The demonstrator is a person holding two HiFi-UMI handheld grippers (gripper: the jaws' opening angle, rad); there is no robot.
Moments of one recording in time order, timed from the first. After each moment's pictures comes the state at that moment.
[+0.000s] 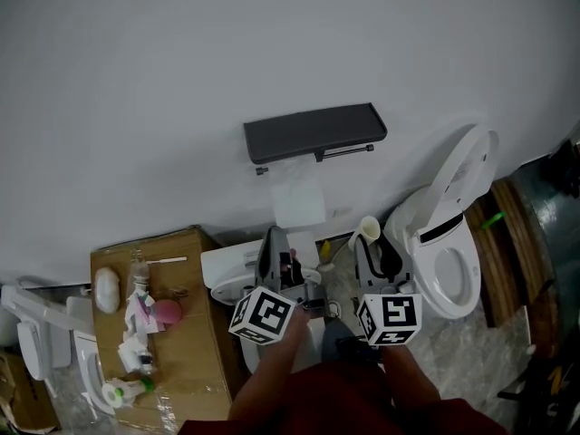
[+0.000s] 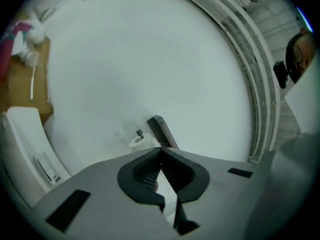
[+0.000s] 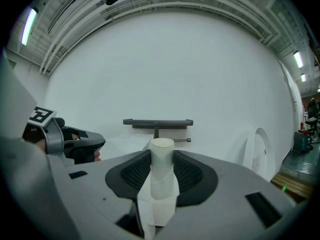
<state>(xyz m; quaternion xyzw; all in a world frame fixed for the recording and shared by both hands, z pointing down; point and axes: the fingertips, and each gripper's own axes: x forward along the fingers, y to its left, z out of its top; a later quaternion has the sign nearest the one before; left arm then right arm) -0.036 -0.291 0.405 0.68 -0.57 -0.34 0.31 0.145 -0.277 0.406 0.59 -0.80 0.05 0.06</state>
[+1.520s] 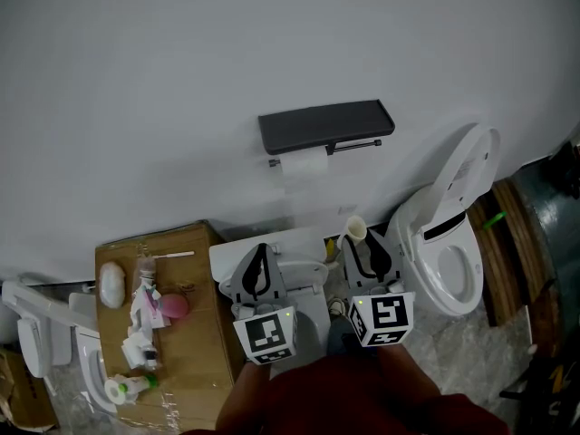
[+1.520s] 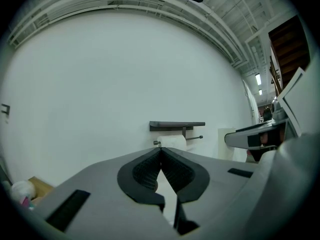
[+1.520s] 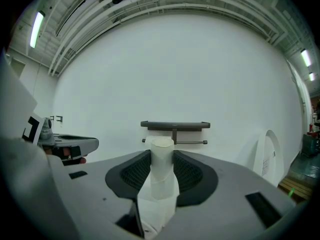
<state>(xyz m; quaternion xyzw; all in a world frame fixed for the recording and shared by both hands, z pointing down) -0.071 -0.233 0.401 0.74 -0.67 0.03 0.01 0.093 -0.252 0.398 0.56 -0.83 0.04 0.06</state>
